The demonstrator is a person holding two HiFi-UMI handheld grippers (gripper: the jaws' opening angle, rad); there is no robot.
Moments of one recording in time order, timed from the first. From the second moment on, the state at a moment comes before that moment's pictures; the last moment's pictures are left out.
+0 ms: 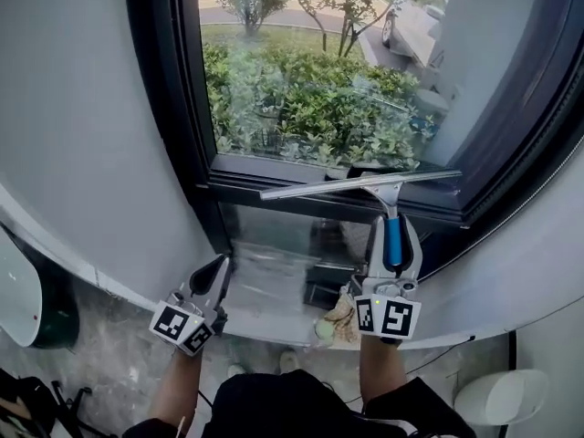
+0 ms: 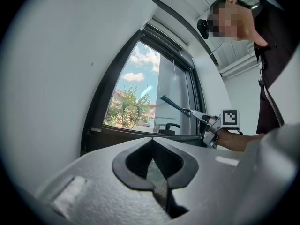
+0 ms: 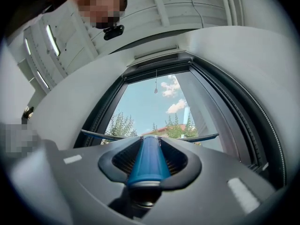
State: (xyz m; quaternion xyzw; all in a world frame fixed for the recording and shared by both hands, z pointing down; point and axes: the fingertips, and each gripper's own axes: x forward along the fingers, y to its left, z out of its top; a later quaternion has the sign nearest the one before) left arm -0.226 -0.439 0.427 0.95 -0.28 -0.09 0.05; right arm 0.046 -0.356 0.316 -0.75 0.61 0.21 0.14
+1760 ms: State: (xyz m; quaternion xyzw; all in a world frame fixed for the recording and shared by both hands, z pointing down) left arm -0.216 -0.286 0.455 0.97 -0.21 -0.08 0.03; right arm -0.035 -0.147 0.363 -0.63 0.76 0.15 0.07
